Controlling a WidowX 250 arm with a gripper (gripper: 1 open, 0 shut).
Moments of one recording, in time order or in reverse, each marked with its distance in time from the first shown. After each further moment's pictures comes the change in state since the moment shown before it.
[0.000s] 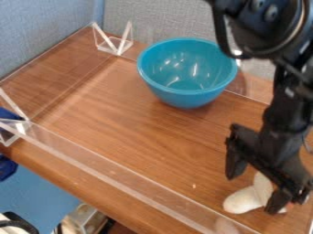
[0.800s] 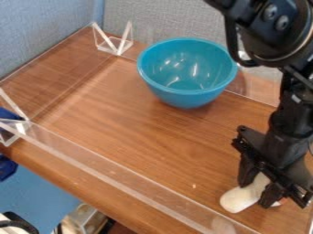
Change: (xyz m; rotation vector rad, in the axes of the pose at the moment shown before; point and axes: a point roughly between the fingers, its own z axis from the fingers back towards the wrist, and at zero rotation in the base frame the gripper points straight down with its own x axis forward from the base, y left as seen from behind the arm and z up) arm 0.008 0.001 -0.002 0.011 0.003 -0.050
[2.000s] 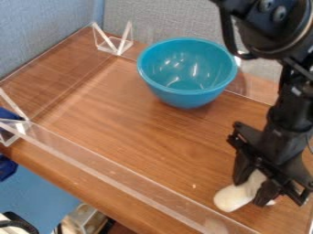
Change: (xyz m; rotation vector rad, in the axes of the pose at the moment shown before) arm -0.011 0.000 0.016 0.001 0.031 0.009
